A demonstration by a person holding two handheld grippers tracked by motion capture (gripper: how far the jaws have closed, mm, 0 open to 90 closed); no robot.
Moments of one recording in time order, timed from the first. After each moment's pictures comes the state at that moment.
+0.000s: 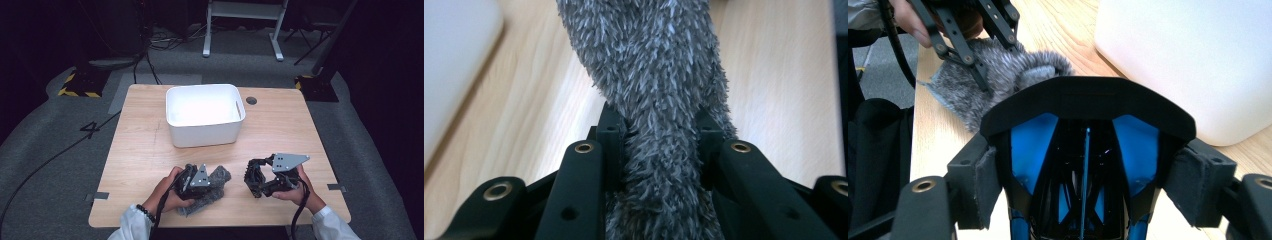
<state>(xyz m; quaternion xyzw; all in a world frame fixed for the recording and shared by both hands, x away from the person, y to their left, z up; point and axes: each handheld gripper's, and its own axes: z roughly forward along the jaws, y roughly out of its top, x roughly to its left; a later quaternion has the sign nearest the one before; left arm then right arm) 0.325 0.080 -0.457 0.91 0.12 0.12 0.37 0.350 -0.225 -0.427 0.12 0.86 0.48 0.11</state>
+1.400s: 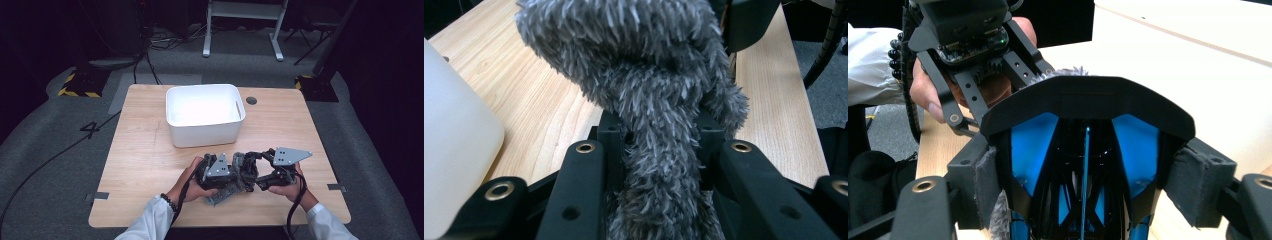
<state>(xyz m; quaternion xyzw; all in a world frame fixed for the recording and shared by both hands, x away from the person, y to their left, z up) 0.348 0.030 -0.443 0.87 0.10 0.12 0.46 0.358 -0.217 -0.419 0.13 0.82 0.55 0.10</state>
